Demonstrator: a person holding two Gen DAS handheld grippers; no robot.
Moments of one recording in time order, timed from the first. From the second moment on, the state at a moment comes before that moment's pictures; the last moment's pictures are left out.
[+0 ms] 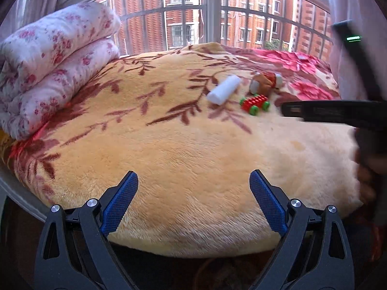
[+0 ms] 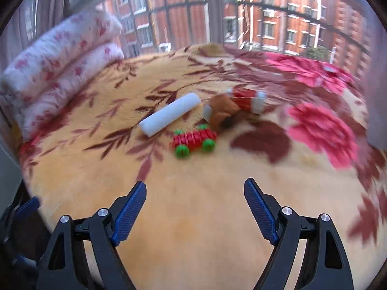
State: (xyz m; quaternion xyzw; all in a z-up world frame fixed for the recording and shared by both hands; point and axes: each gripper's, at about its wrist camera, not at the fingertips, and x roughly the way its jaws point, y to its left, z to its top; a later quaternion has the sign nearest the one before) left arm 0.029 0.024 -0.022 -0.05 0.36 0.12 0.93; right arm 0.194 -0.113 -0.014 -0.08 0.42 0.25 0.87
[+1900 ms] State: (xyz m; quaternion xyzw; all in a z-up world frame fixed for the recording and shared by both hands) left arm 0.195 0.009 -0.015 0.00 0.41 0.05 0.91; right arm 0.095 -0.232 0.002 0.00 0.36 0.22 0.91
